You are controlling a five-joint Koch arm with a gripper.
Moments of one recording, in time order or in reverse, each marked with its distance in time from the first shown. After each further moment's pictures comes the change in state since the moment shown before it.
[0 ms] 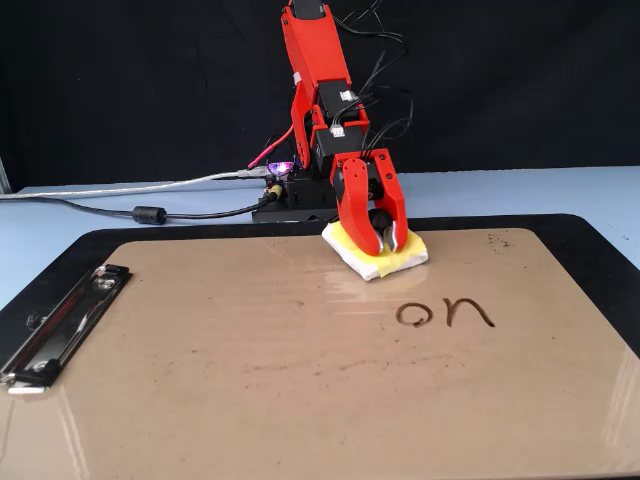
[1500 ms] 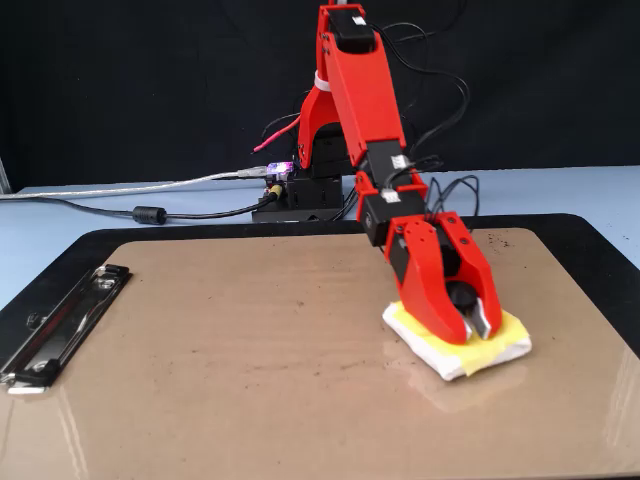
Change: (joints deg) arm -4.9 -51.7 -41.1 -24.2 -0.1
